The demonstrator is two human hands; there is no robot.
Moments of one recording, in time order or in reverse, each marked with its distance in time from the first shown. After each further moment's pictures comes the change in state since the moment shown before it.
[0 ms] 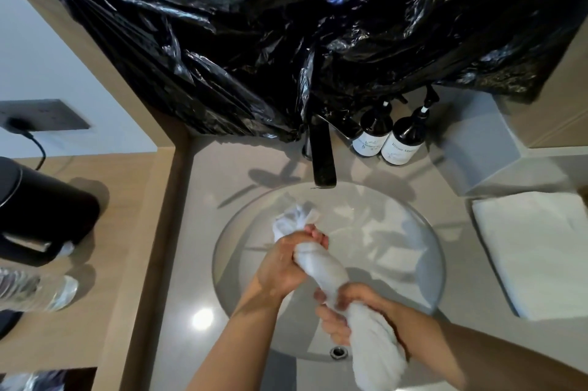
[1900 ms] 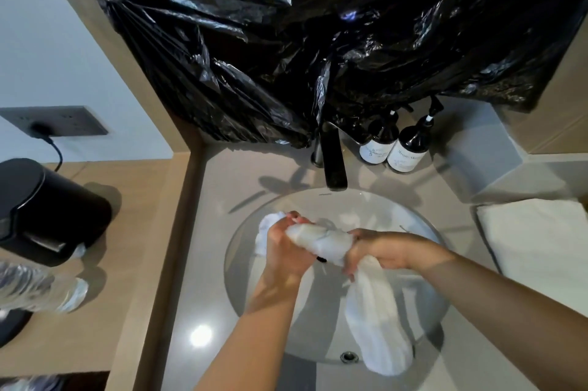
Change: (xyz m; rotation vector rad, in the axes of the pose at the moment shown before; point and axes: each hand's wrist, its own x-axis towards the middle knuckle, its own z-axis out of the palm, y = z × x) left_hand -0.008 0.018 0.032 0.181 0.345 0.222; right_hand -0.014 -0.094 0.030 -0.857 0.414 0.027
